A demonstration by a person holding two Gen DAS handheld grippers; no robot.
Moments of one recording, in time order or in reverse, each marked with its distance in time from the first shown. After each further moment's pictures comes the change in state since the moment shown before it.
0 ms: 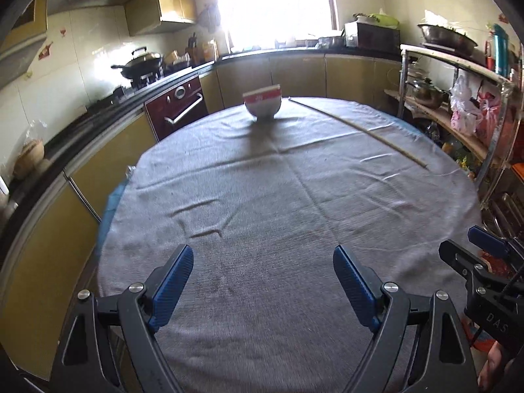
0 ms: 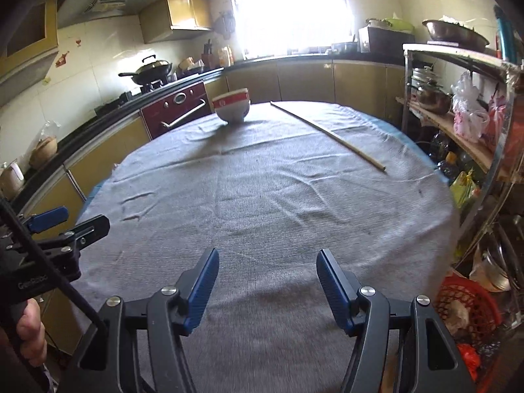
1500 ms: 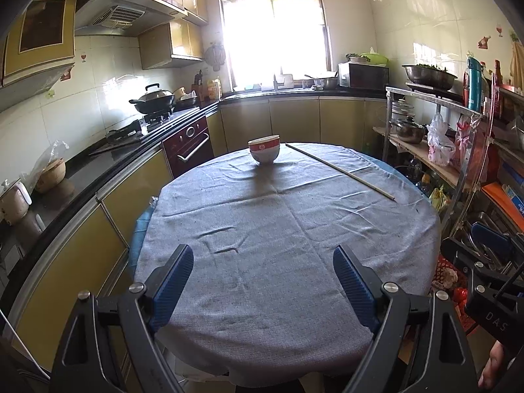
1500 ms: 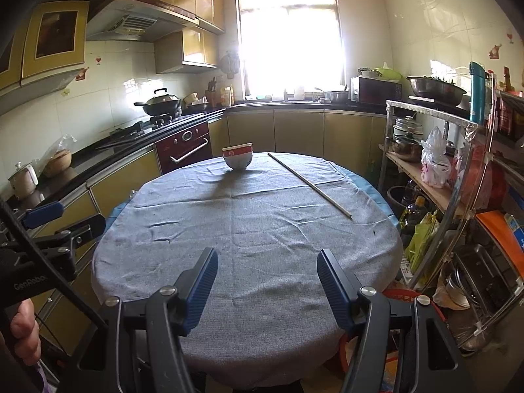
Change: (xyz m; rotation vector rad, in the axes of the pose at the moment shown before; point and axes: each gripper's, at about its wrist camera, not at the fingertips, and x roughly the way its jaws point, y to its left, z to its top) left arm -0.123 0.020 -0.008 -0.018 -0.155 -0.020; right arm -0.144 0.038 0.002 -0.061 -0.164 -0.071
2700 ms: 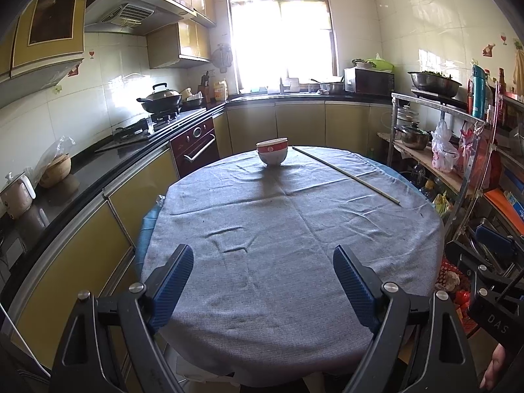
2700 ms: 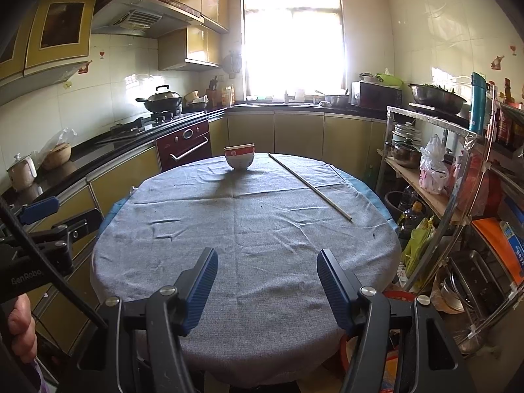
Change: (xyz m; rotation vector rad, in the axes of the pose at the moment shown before) left arm -0.007 0.017 -0.005 -0.024 -0.015 0.009; right arm -0.007 0.018 0.000 -0.029 -0.004 -0.022
